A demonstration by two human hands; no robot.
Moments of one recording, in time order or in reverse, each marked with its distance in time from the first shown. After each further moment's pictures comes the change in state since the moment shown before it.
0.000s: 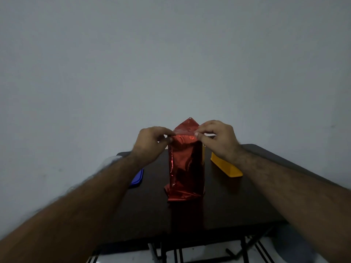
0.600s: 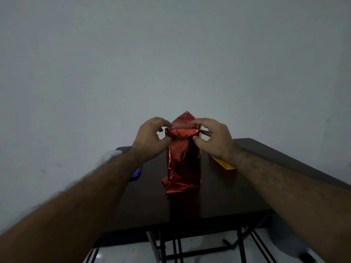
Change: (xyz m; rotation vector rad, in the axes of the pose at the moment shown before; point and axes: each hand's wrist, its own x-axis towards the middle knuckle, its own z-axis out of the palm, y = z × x) left_hand -0.010 0.017 -0.001 0.035 0.013 0.033; right_hand -0.022 -0.010 0.000 0.077 -0.054 -0.006
